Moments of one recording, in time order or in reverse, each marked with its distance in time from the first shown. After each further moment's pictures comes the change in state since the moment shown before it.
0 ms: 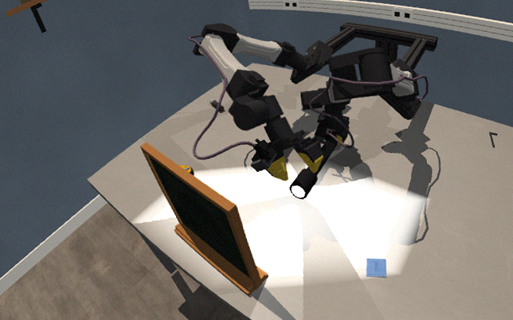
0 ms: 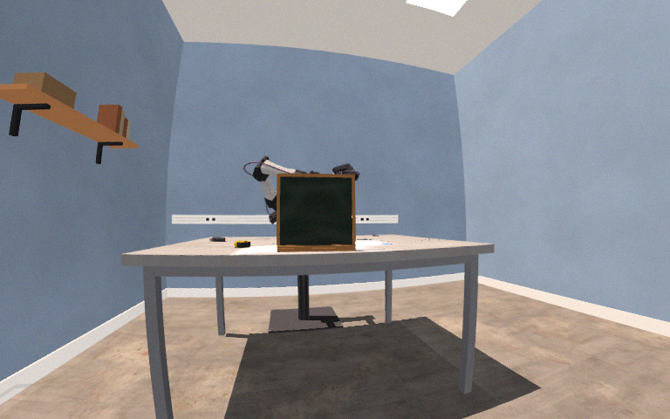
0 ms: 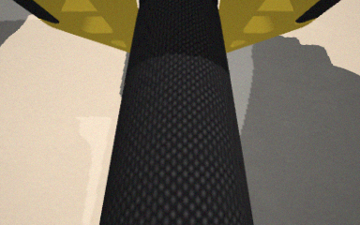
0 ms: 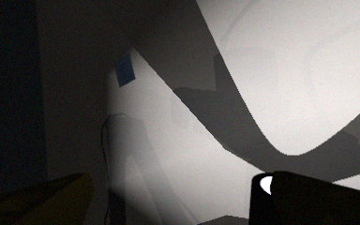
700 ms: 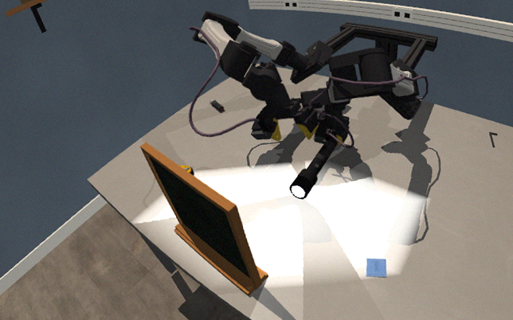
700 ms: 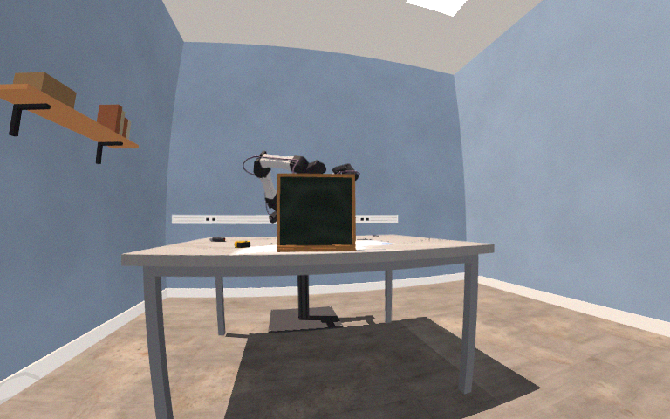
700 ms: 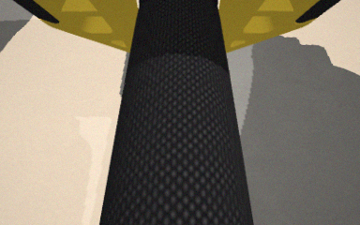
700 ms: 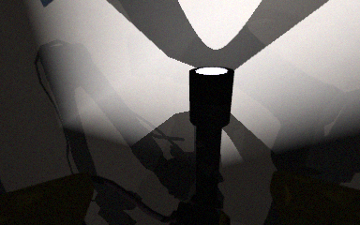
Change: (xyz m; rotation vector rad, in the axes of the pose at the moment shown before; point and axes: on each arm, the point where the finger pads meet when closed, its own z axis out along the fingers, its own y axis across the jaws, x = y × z) left arm 0.000 0.000 0.000 0.000 0.000 0.000; right arm 0.053 -0.014 -0.083 0.288 0.259 0.001
